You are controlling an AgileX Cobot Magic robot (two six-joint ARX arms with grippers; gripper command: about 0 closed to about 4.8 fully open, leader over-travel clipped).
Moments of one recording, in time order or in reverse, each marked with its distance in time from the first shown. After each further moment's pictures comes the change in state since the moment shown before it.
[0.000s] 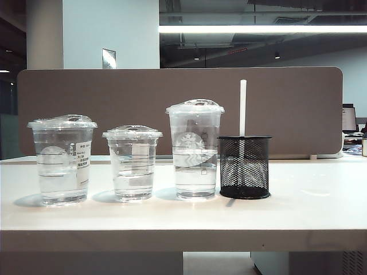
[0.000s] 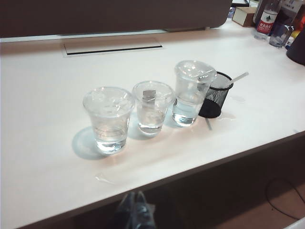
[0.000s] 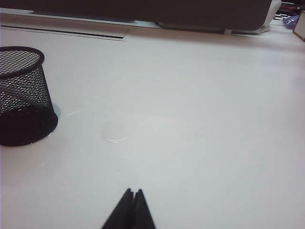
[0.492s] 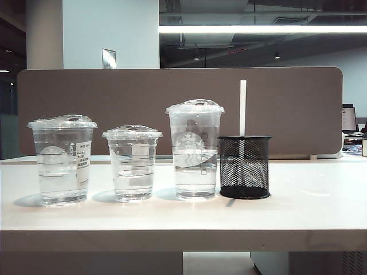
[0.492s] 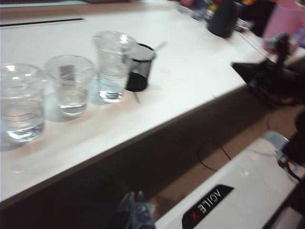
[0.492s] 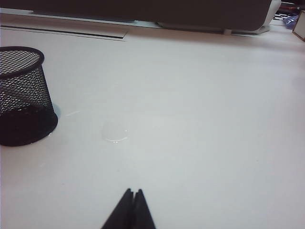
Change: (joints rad) left arm 0.000 0.000 0.000 -0.090 0.308 0.021; right arm 0.000 0.000 0.000 0.000 0.000 0.000
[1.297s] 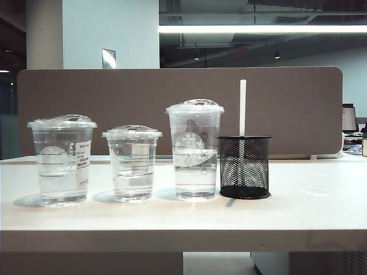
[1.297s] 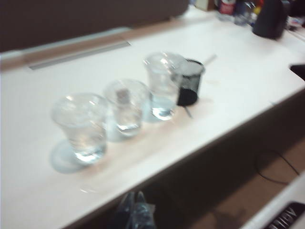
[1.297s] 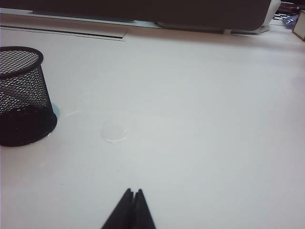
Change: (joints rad) left arm -0.178 0.002 -0.062 0.140 -0.318 0.073; right arm 0.000 0.000 0.000 0.000 0.000 0.000
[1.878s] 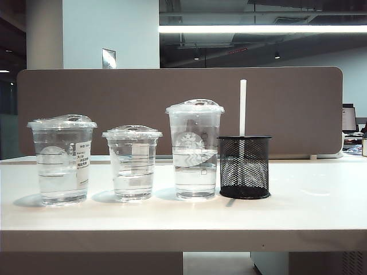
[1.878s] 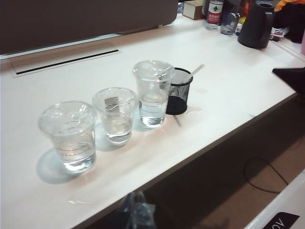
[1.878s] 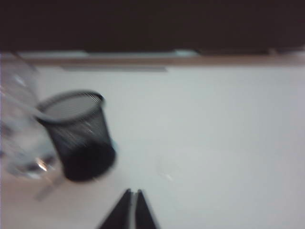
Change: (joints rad) left arm 0.000 0.001 -0.012 0.048 0.028 -0.031; right arm 0.003 0.000 0.000 0.132 -0.186 0.164
